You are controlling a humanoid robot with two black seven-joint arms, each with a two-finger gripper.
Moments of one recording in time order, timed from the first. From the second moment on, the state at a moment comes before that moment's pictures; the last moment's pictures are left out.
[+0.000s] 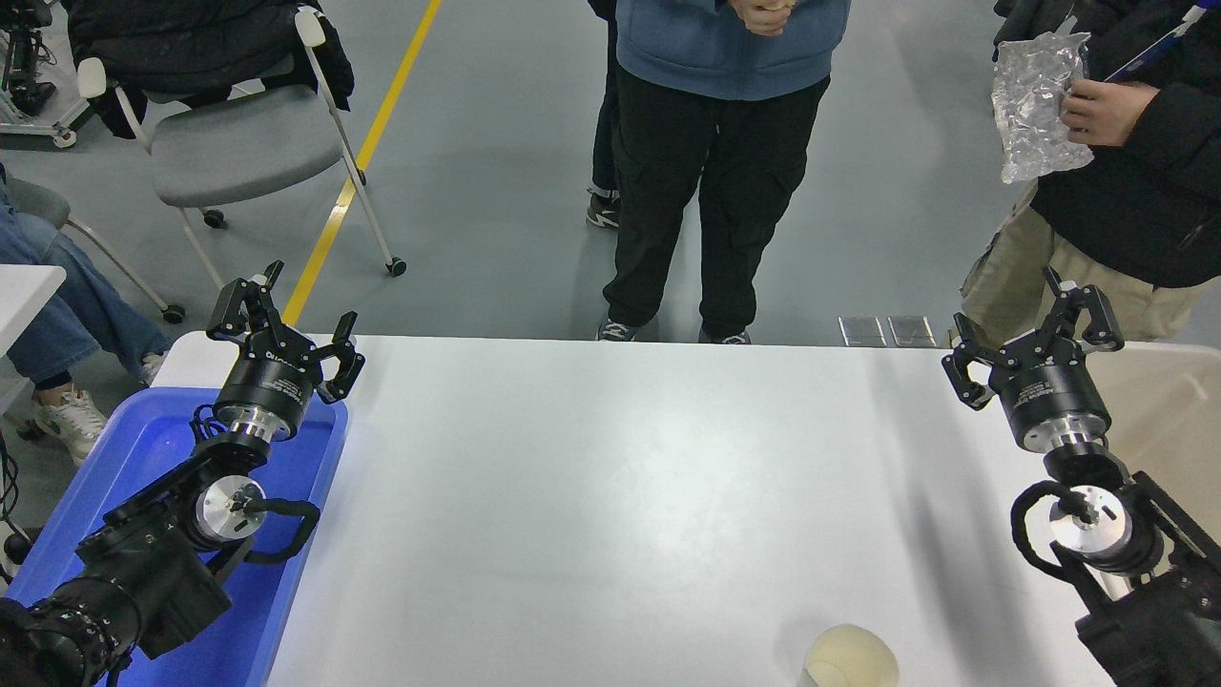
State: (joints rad) left arm -0.62 0.29 -0.79 -0.43 0.08 -0.50 -0.60; right arm 0.41 -0.29 1.25 0.83 -0.29 0.18 0.34
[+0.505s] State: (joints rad) left arm -0.62 0.29 -0.79 -0.43 0.08 -0.50 -0.60; right arm 0.41 -0.29 1.23 0.84 -0.28 0.17 0.34
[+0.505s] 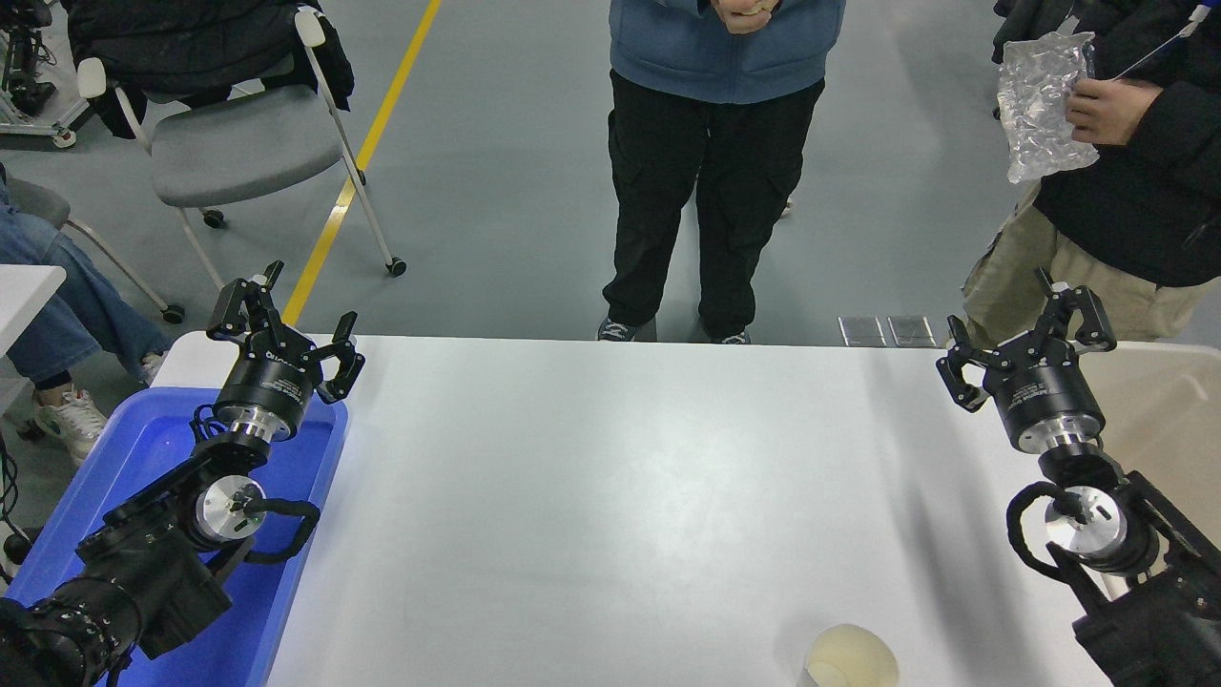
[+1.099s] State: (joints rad) left arm -0.62 0.29 -0.79 -0.43 0.08 -0.50 -0.60; right arm 0.47 -0.52 0.98 1.01 -0.33 0.18 0.27
